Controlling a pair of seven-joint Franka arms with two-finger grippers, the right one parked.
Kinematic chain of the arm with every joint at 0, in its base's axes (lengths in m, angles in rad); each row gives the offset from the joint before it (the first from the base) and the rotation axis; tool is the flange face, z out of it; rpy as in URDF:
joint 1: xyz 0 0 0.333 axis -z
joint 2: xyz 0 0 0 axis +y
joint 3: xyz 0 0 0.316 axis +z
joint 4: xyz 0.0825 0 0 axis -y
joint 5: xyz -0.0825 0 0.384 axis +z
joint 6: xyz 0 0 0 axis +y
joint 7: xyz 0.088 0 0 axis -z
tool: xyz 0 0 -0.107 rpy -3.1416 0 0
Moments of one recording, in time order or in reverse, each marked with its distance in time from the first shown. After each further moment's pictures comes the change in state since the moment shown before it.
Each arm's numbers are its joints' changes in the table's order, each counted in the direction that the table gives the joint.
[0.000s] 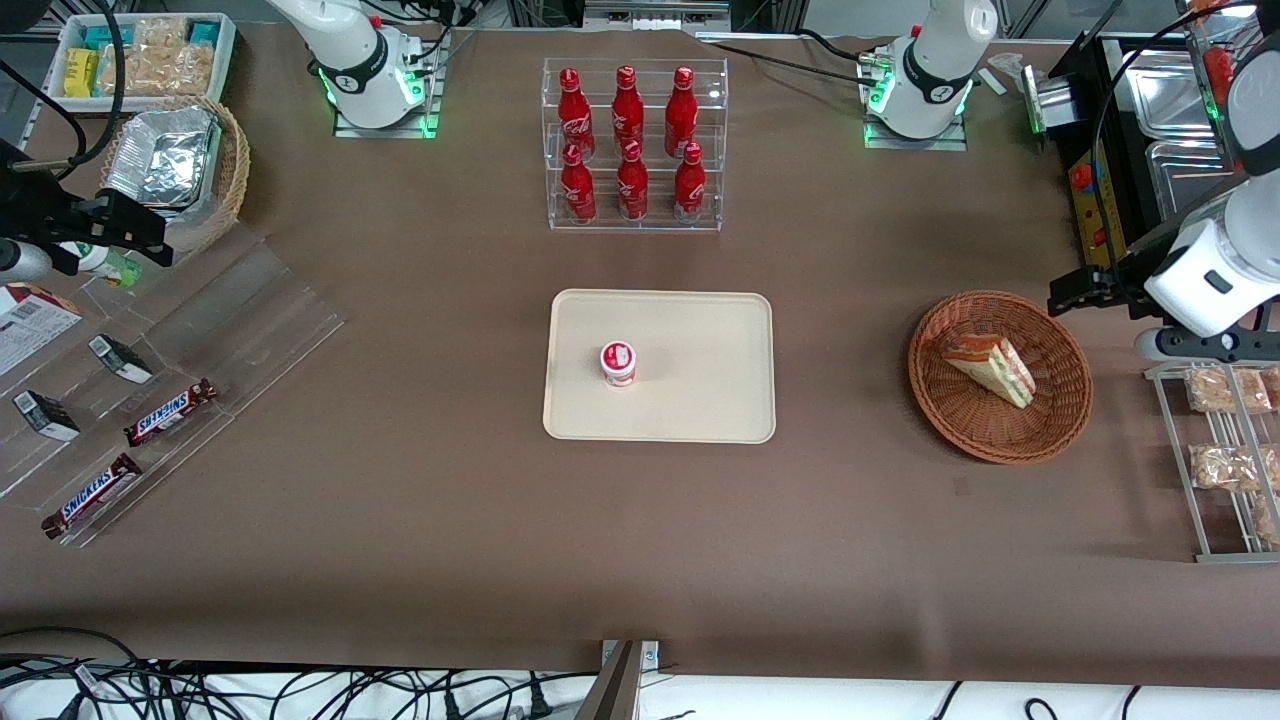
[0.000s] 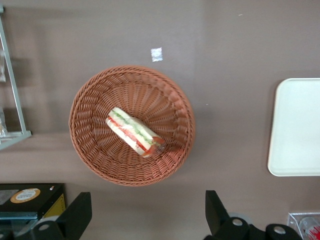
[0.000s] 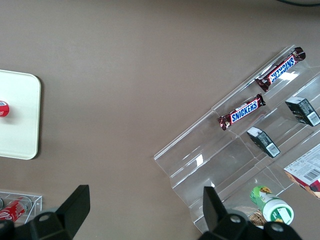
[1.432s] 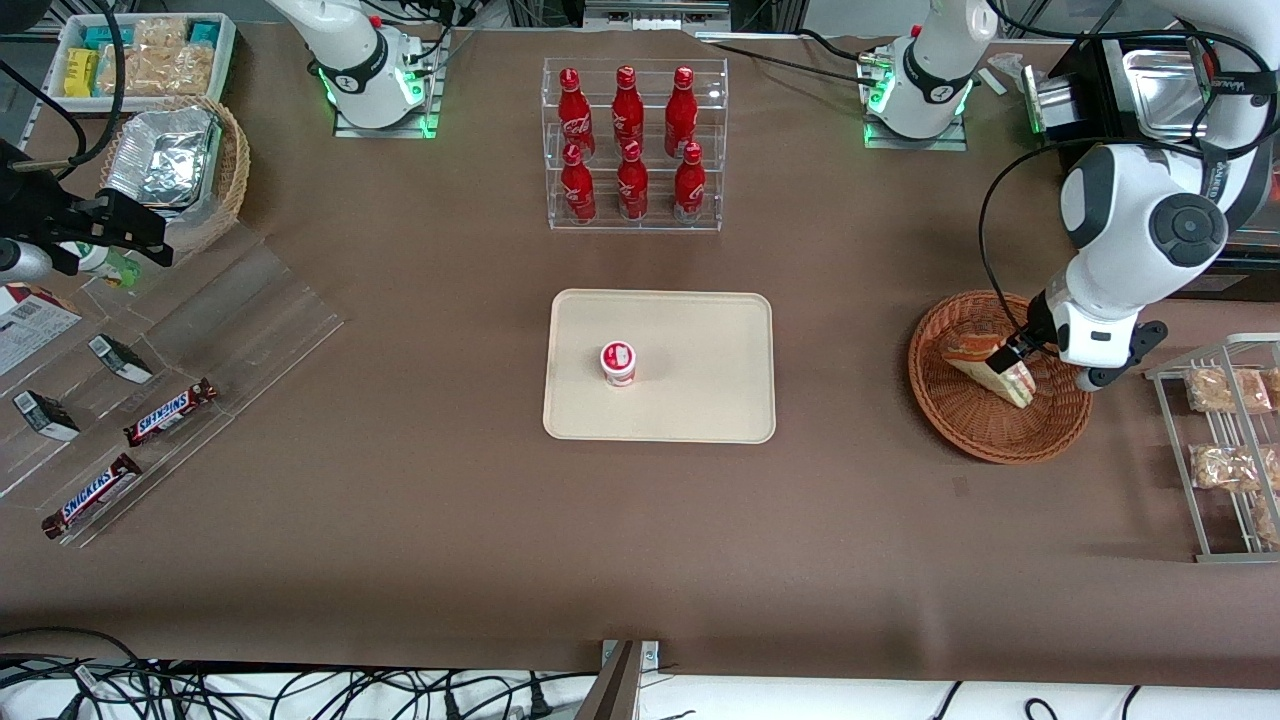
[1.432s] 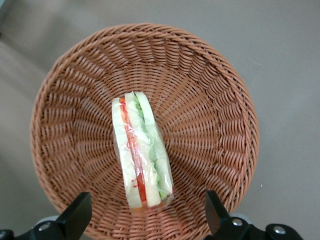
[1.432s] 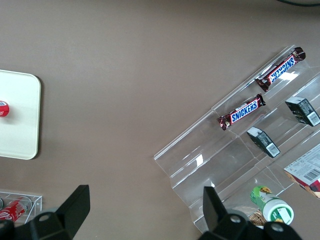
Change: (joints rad) arm -0.029 0.004 -0.010 -0.575 0.089 -0.700 -0.737
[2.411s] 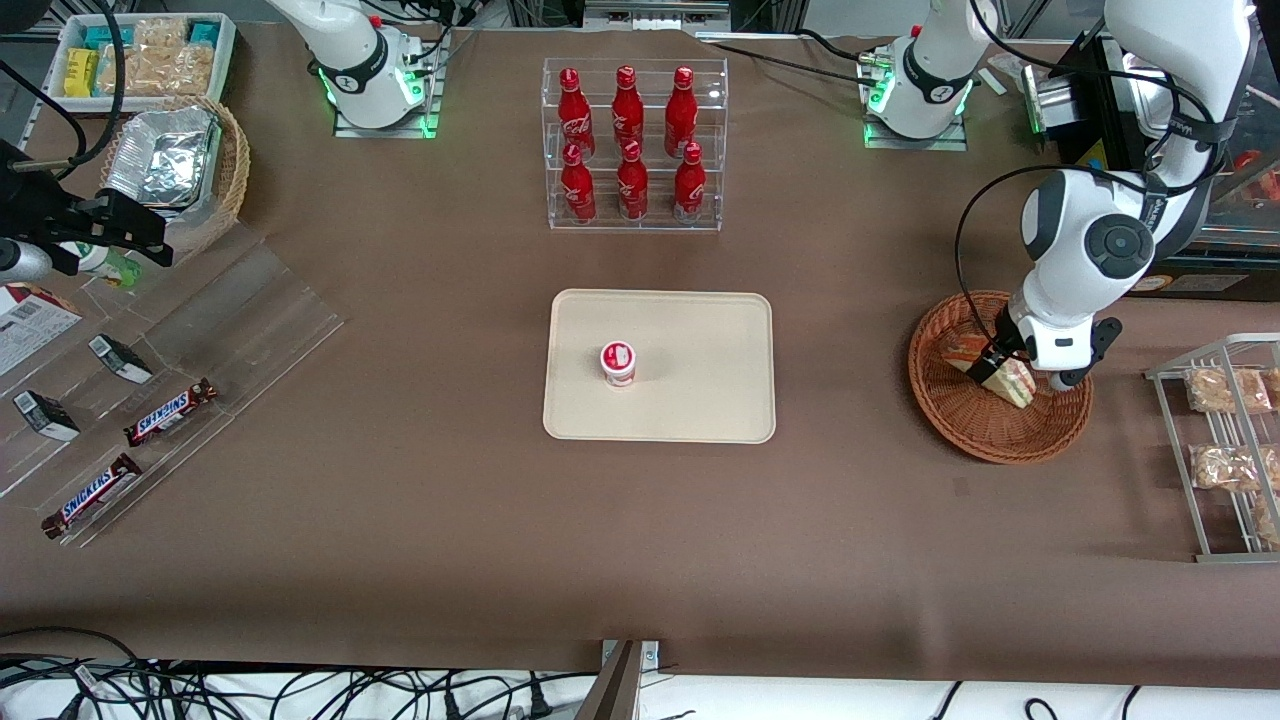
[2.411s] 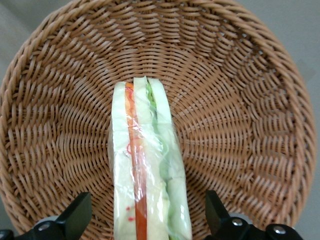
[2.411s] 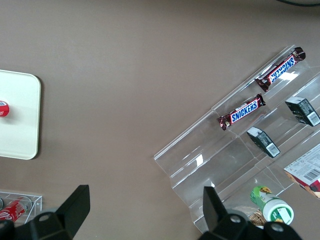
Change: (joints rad) arm -0.002 0.106 0.005 -0.075 0.102 -0.176 -0.210
